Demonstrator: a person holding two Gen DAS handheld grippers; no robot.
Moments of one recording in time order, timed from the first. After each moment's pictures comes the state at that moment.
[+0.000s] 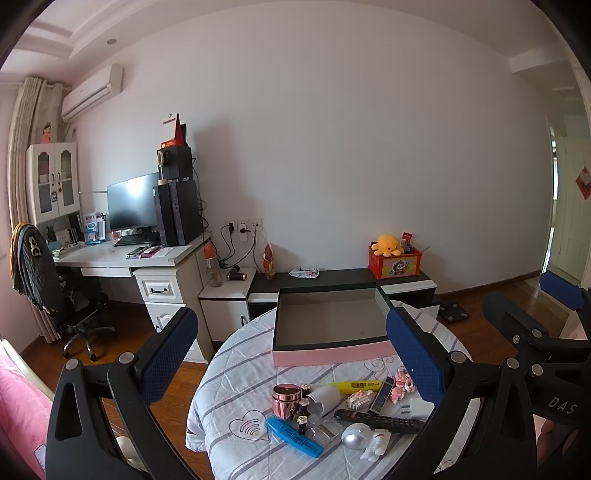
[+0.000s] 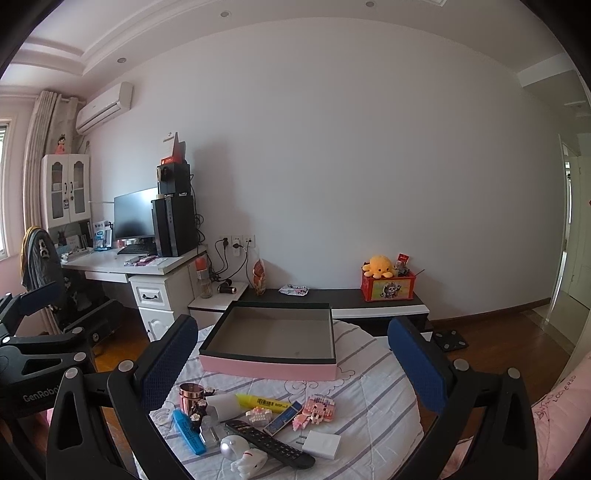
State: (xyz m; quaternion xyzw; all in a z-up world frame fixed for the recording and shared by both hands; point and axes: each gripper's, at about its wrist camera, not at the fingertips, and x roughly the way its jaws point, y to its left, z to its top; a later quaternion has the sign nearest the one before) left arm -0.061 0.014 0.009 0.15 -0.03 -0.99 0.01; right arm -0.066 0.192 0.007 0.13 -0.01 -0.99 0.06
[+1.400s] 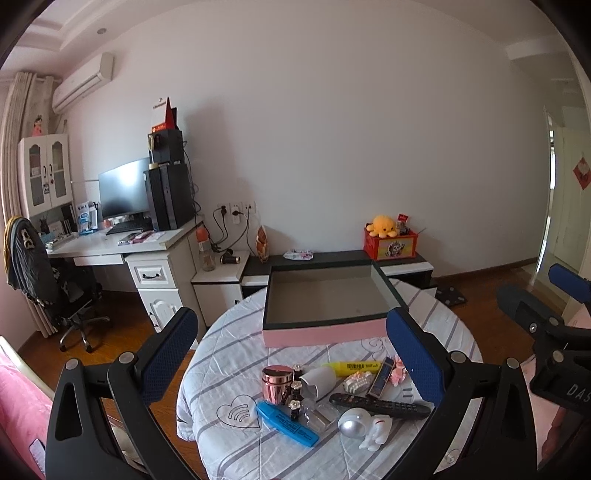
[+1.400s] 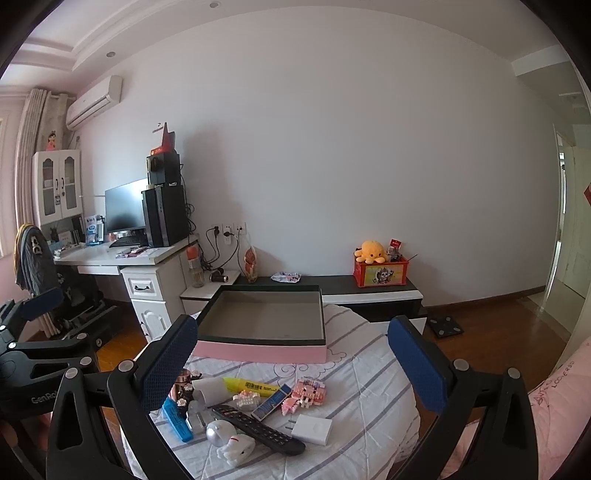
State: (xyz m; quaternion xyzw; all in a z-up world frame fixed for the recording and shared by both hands) left arm -0.079 0.019 -0.027 0.18 -0.03 -0.98 0.00; right arm -0.075 0.202 -0.022 0.15 -0.01 -0.99 0.05
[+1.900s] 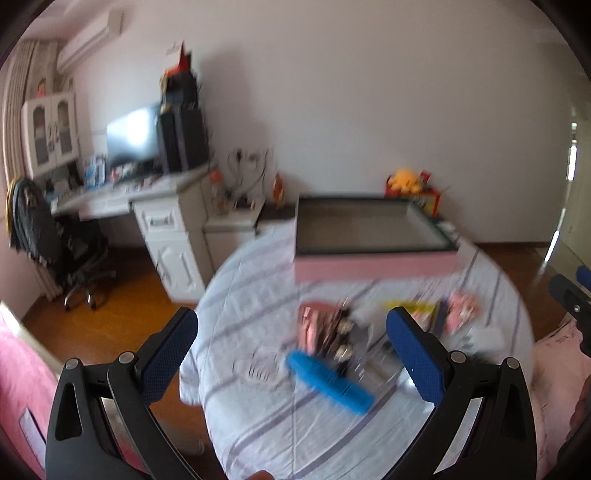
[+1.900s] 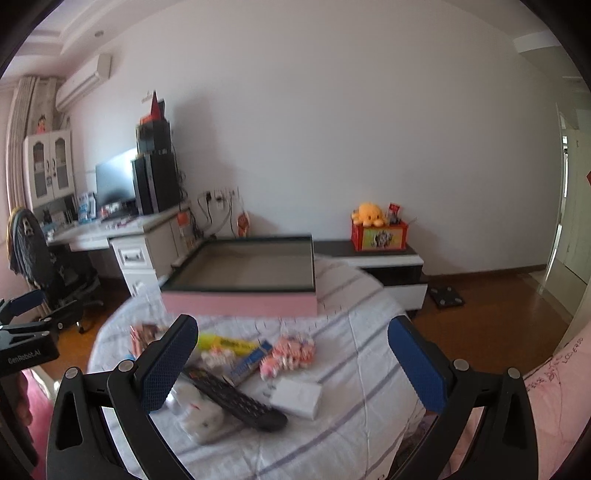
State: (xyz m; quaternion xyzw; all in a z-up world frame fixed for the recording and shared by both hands) left arm -0.120 -0.032 -0.132 0.28 -0.01 -0.96 0.03; right arm -0.108 0.220 -0.101 0.22 -0.01 -0.98 0.05
